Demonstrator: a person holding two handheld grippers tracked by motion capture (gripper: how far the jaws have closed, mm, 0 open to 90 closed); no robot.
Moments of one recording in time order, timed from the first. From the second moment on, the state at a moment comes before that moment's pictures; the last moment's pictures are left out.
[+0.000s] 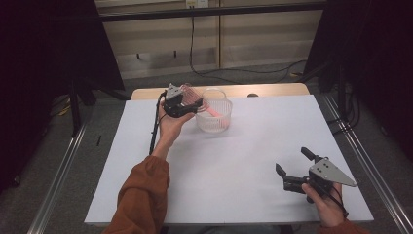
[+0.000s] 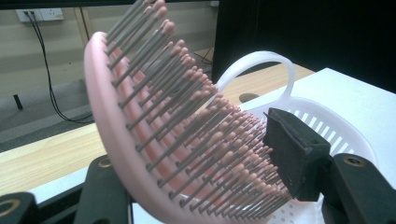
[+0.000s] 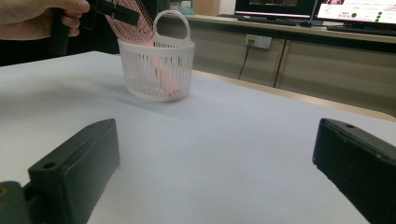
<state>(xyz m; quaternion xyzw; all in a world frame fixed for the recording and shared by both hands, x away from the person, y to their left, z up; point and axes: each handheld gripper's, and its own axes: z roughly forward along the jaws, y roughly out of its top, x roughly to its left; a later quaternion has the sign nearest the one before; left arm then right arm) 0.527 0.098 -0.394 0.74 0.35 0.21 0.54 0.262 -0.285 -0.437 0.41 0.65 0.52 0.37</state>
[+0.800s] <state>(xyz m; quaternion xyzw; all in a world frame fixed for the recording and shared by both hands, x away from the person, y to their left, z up) 0.529 0.096 -0.398 0.74 0.36 0.20 0.53 0.262 -0.285 -0.438 0.41 0.65 0.52 0.37</state>
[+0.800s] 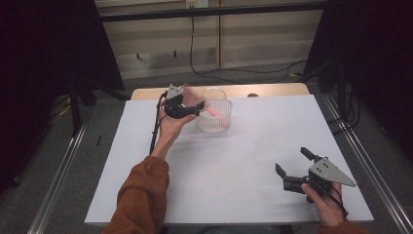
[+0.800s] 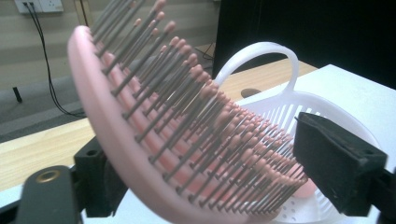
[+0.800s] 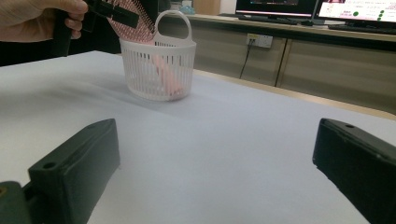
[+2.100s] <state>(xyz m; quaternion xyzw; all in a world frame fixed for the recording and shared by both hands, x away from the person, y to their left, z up) 0.505 0.132 -0.388 0.71 0.35 0.25 0.56 0.262 -0.285 -0.437 0.41 0.65 0.52 0.37</state>
